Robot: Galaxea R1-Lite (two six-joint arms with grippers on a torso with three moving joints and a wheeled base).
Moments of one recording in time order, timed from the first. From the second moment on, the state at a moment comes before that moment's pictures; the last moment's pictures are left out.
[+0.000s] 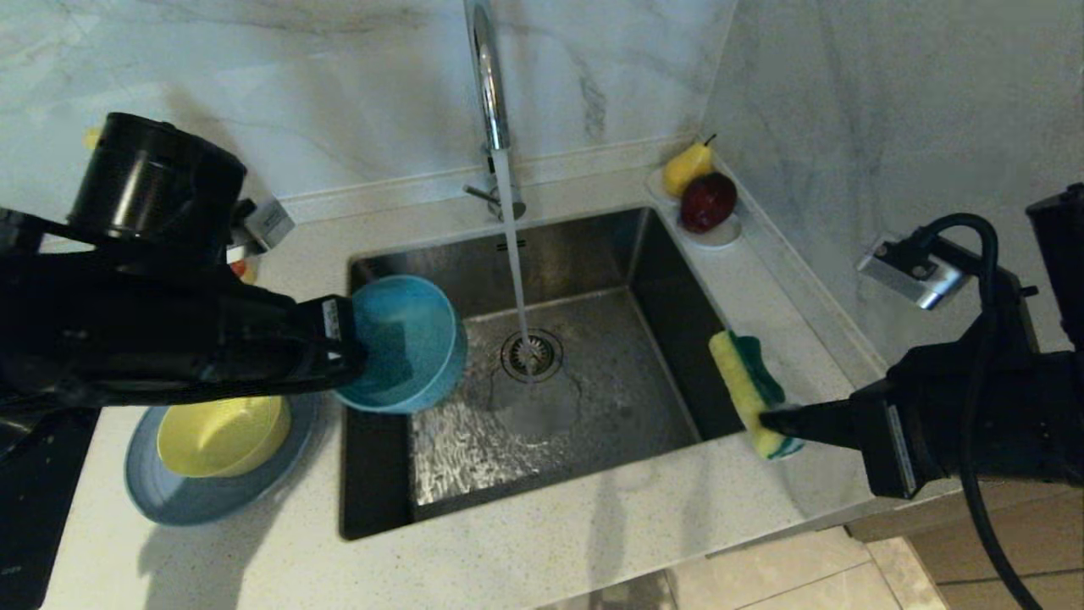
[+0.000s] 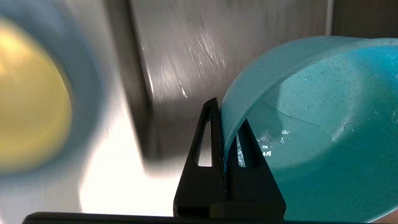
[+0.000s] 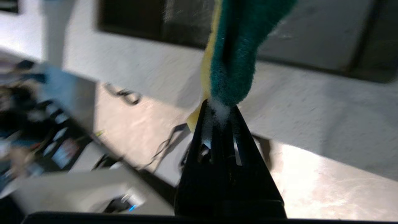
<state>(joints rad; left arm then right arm) -0.43 1.50 -1.23 0.39 0.12 -0.44 0.64 1.35 -1.09 0.28 0.12 0.24</state>
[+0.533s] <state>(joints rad) -0.55 1.48 -1.24 0.64 0.00 -0.45 0.66 1.41 -1.33 0.51 0.37 0.24</state>
